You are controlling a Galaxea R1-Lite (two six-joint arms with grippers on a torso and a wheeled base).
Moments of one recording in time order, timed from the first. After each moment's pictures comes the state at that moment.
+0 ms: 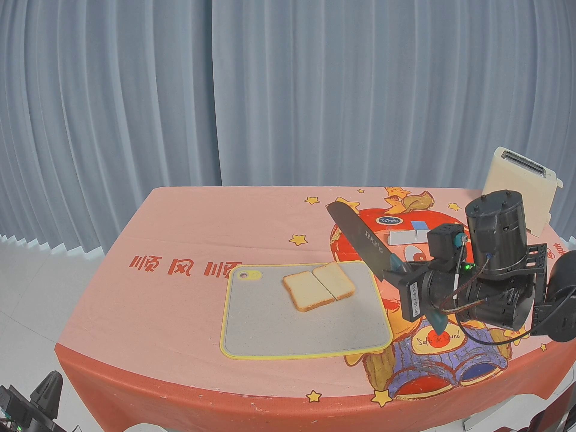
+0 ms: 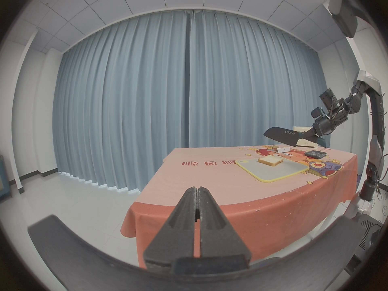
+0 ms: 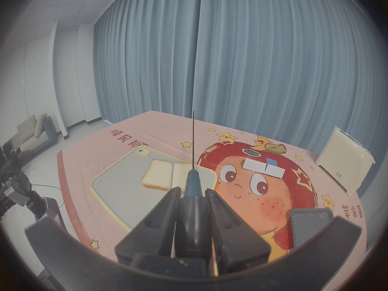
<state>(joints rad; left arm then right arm) -0.07 0.11 -0.02 0.00 -0.01 0.00 0.74 1.61 -0.76 -0.29 -0.29 0.10</state>
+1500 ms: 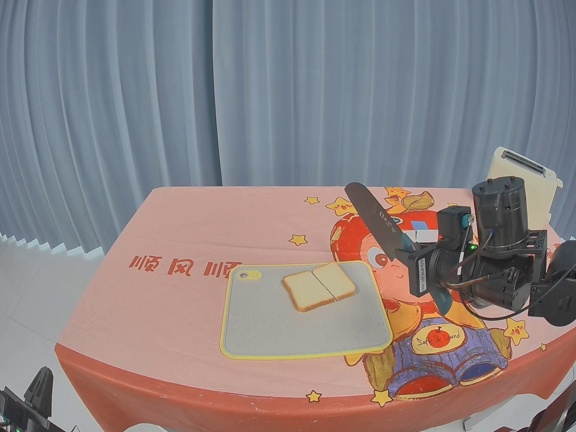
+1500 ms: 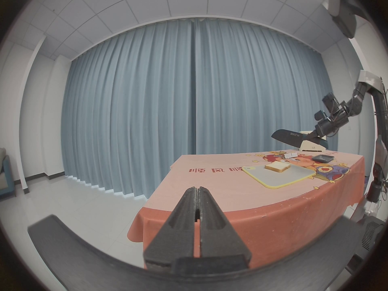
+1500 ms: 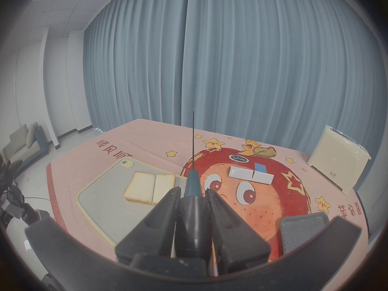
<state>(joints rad) 0.00 0.04 -0.02 0.00 0.00 0.00 0.65 1.64 -0.78 -0.34 -0.28 0.10</state>
